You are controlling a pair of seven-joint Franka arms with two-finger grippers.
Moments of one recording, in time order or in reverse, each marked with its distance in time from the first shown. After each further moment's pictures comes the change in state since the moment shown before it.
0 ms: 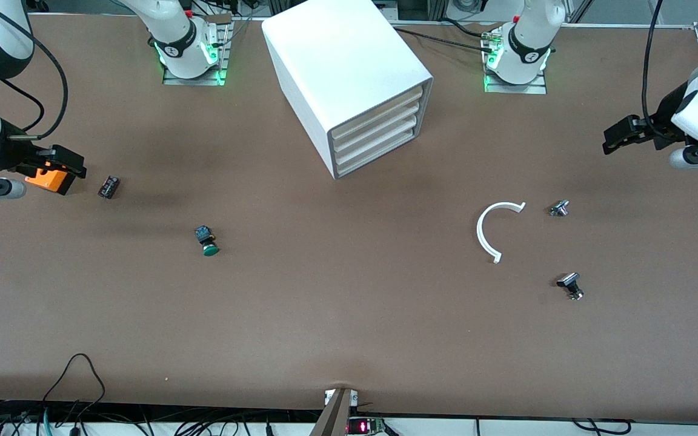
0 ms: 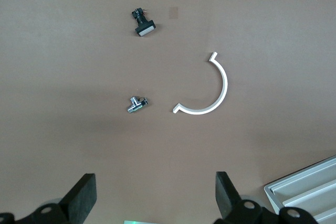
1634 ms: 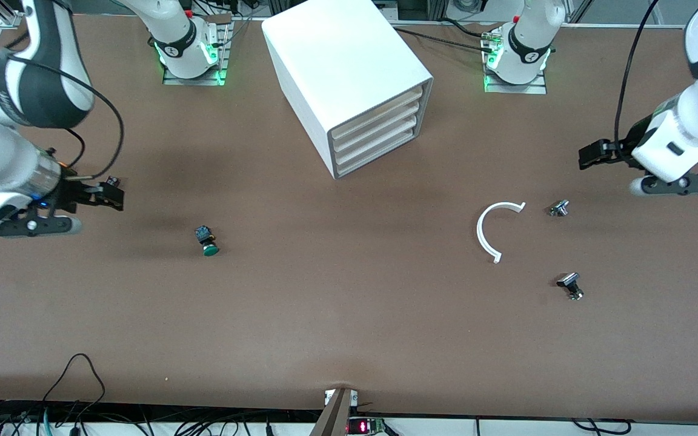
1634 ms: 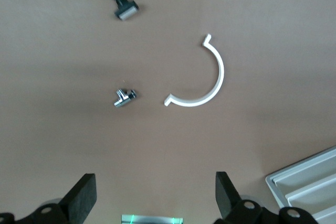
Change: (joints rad) left arm -0.012 0.138 -0.040 0.022 0.000 -0.021 0.001; right arm 0.076 0.160 0.012 -0.003 0.000 0.175 -0.005
